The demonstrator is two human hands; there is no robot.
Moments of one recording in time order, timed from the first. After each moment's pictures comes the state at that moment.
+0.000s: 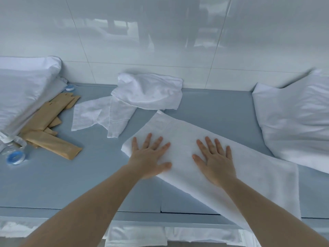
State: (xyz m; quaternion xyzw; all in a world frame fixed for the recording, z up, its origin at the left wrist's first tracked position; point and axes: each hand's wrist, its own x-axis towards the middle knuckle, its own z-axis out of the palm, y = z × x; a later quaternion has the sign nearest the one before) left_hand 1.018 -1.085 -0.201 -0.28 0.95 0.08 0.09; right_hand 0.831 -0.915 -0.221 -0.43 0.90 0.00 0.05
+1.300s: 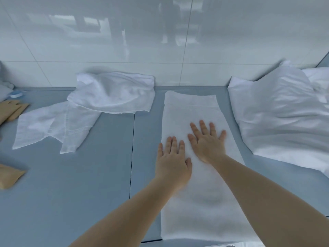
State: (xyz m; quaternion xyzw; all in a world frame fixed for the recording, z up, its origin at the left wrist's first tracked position) left_hand 0.882 -0.994 -0.221 -0.27 0.96 0.09 -0.02; right_hand 0.727 -0.941 -0.227 -0.36 0.93 -0.01 0.05
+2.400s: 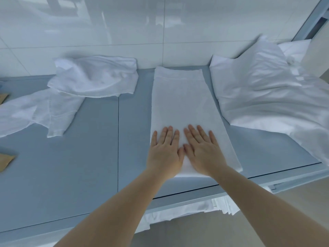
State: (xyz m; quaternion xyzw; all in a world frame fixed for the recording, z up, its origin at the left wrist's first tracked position) left_hand 0.909 -0.948 -0.226 -0.20 0.98 0.06 -0.05; right_hand 0.805 -0.831 -0.222 -0.43 0.90 -0.03 0.03
